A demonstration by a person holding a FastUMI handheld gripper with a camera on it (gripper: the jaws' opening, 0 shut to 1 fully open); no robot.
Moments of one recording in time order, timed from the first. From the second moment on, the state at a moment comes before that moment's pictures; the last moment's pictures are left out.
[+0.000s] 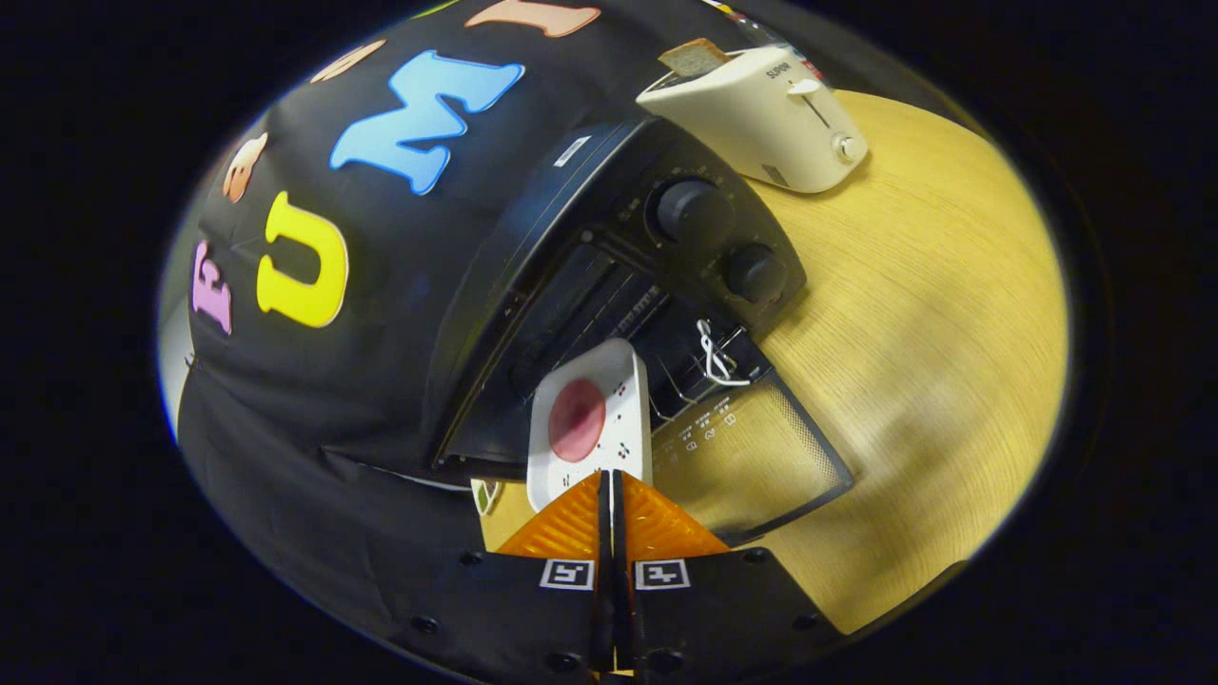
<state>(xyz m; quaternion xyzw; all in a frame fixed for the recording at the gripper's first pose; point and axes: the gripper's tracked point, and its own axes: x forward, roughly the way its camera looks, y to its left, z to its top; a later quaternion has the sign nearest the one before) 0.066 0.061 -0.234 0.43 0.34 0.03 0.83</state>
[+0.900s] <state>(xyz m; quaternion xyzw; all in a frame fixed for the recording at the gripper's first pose) 0.008 0.070 -0.278 0.16 0.45 0.04 0.88</state>
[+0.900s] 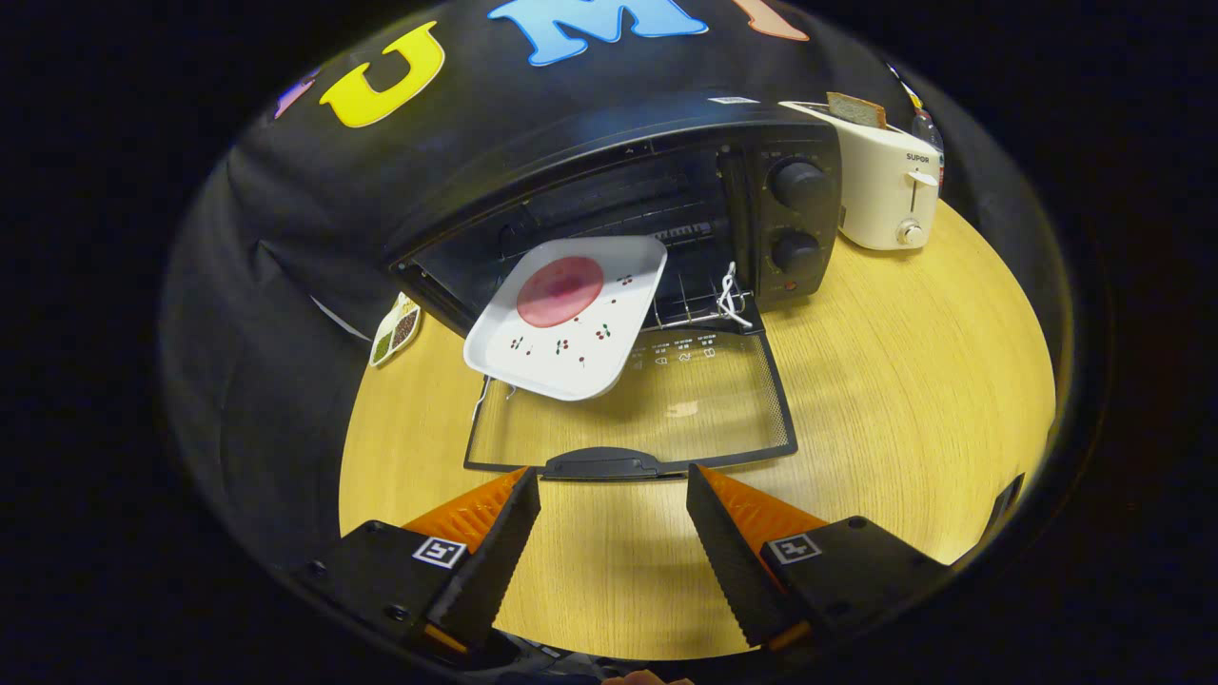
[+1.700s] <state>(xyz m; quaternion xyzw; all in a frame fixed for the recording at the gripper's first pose) 0.018 0.072 -0.349 0.01 0.49 0.01 0.87</state>
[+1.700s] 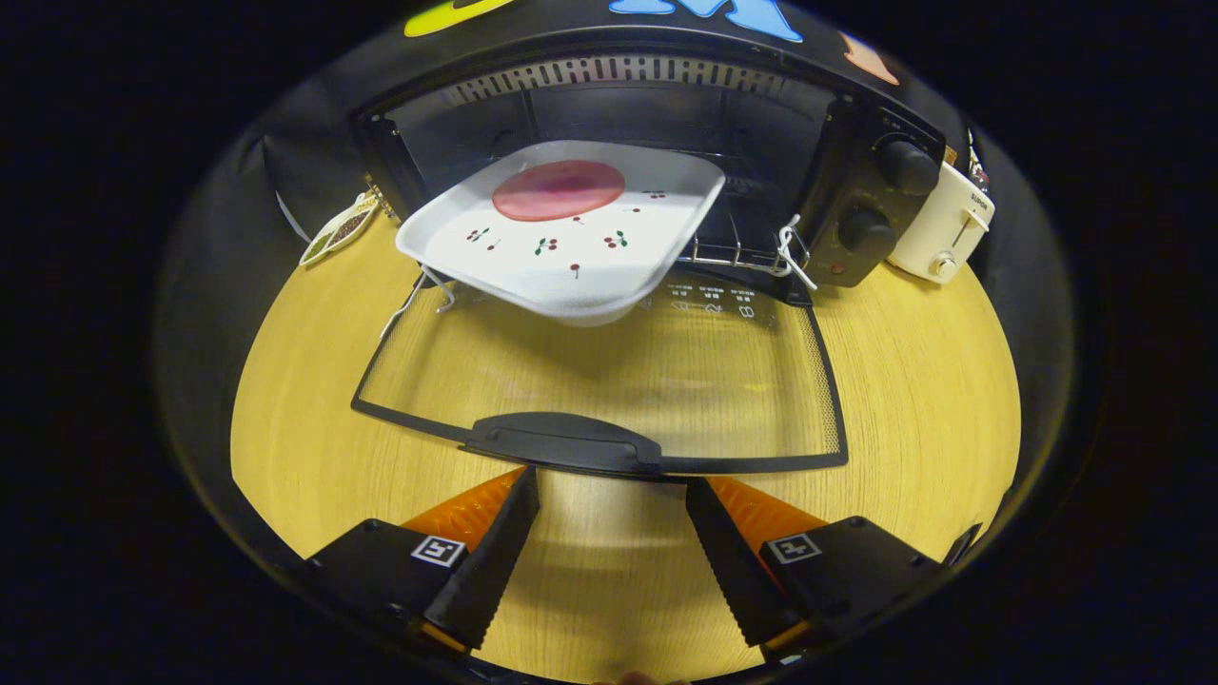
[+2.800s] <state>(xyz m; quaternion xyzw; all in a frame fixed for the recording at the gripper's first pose) 0.038 0.073 -0.244 0.03 0.41 0.06 0.91</state>
